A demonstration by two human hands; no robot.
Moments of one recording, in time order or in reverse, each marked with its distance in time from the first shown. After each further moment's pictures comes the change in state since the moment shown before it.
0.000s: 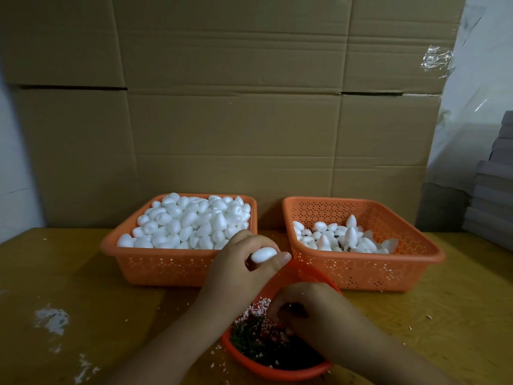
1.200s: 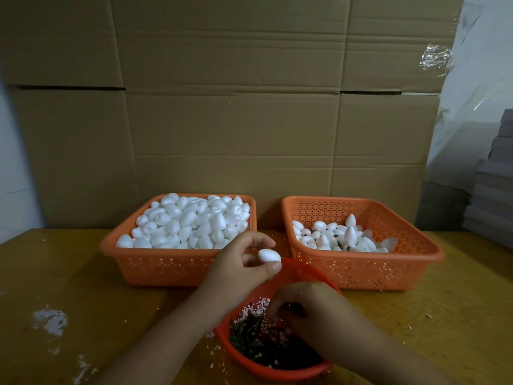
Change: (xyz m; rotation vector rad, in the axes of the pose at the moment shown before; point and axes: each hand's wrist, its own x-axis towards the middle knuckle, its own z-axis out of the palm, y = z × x) left_hand 0.002 -0.003 -0.003 -0.340 -0.133 -0.298; right_hand 0.000 0.003 0.002 -0.049 0.016 -0.012
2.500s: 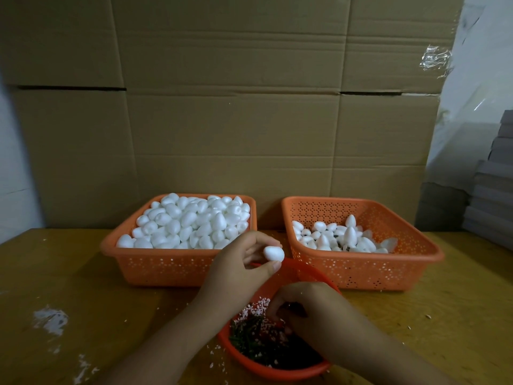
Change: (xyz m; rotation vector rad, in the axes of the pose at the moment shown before) left_hand -0.001 0.001 0.005 0.029 0.029 0.138; right_hand 0.000 -0.002 -0.002 0.020 -0.013 0.013
